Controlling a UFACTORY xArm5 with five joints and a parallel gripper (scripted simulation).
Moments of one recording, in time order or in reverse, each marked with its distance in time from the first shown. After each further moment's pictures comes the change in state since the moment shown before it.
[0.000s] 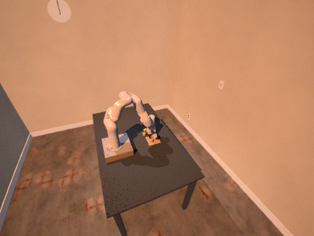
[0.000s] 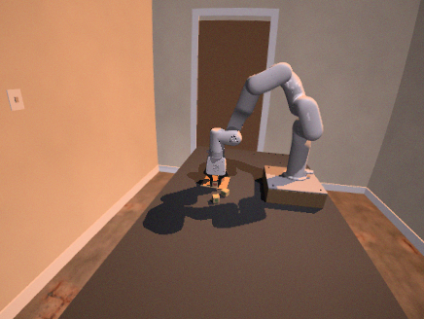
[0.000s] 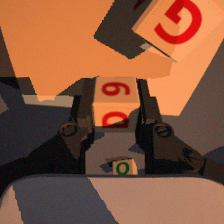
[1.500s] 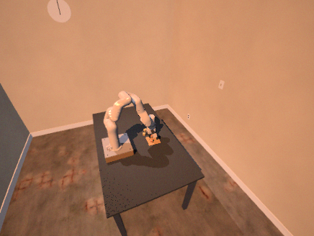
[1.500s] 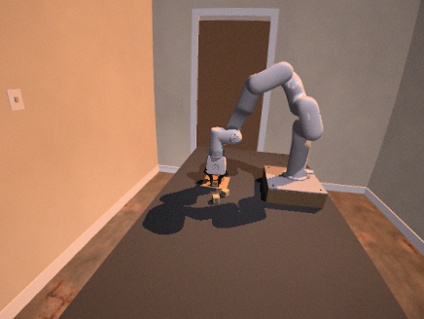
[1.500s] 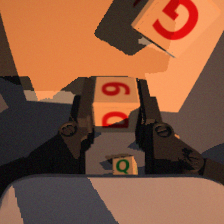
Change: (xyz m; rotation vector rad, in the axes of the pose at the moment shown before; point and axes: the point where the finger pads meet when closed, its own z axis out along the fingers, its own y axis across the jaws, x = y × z) arm 0.000 0.000 -0.004 0.000 0.000 0.001
